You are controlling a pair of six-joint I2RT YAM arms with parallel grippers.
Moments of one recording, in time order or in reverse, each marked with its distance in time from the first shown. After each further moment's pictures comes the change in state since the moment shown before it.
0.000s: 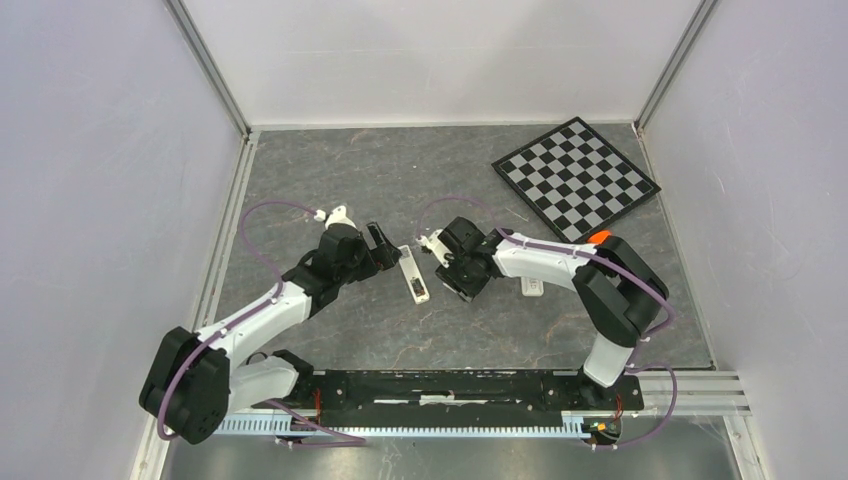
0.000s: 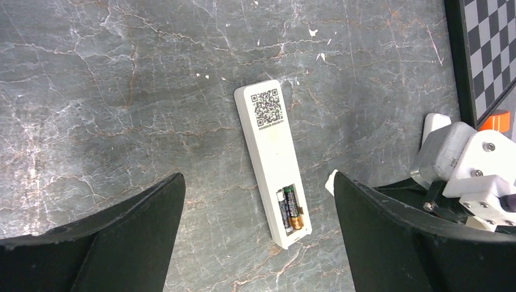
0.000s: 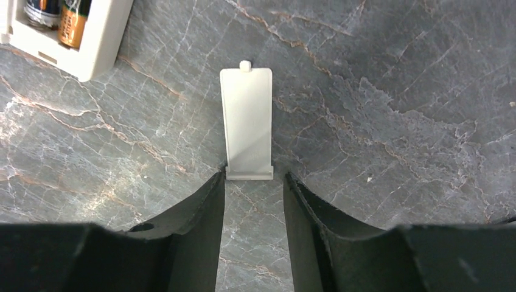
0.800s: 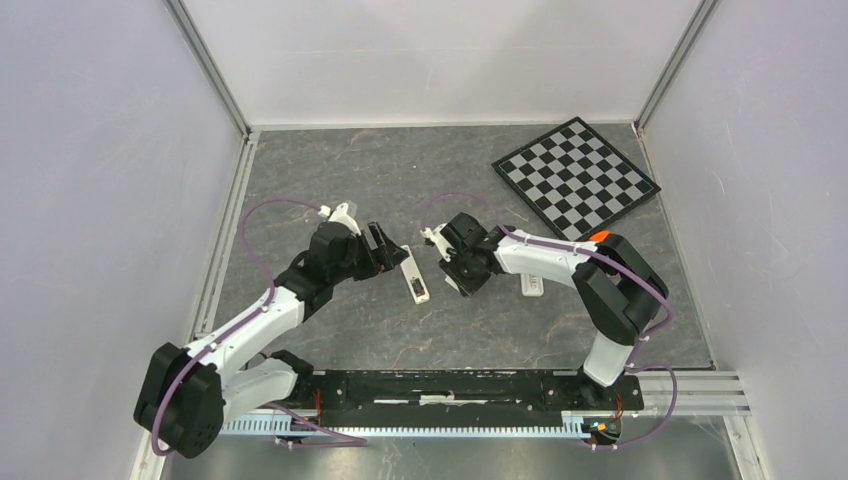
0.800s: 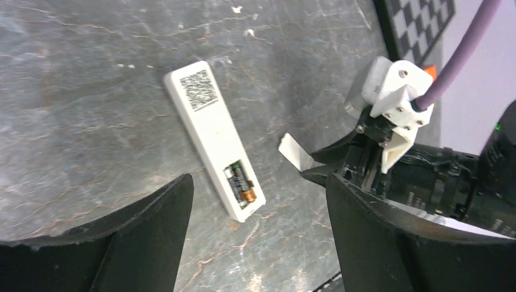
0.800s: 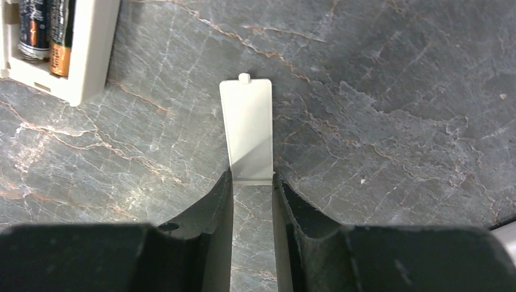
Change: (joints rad) left arm 0.021 -0.089 0.000 0.002 0.176 0.025; right arm -0.022 0.023 0.034 -0.008 -0.007 0.060
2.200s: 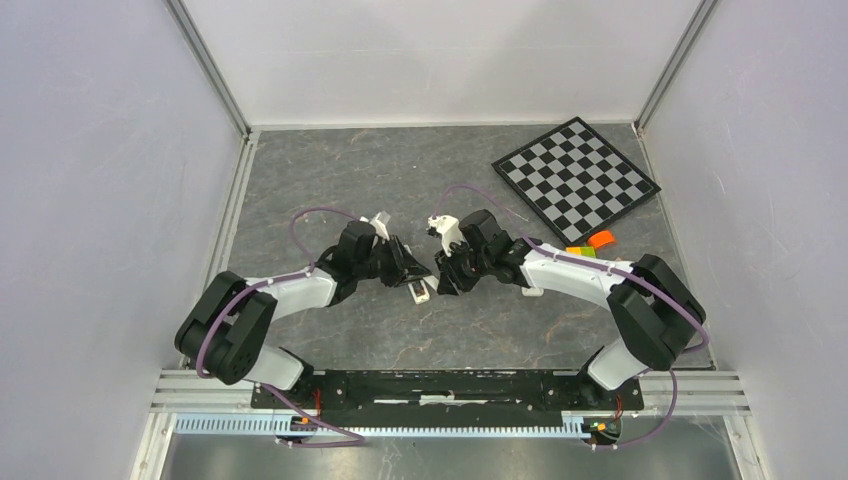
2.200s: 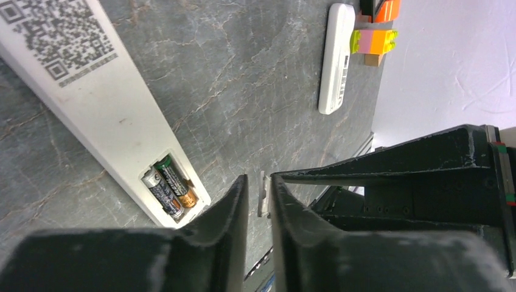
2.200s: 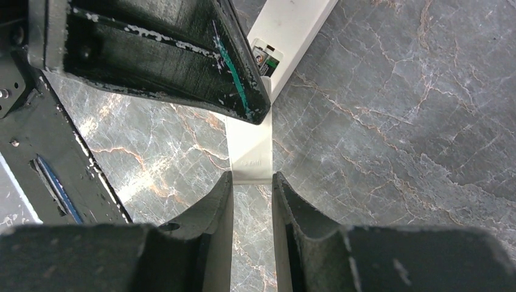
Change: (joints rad) left arm -0.040 0.402 -0.003 0.352 0.360 -0.215; right arm -0.030 -0.204 -0.195 0.360 -0.341 0.101
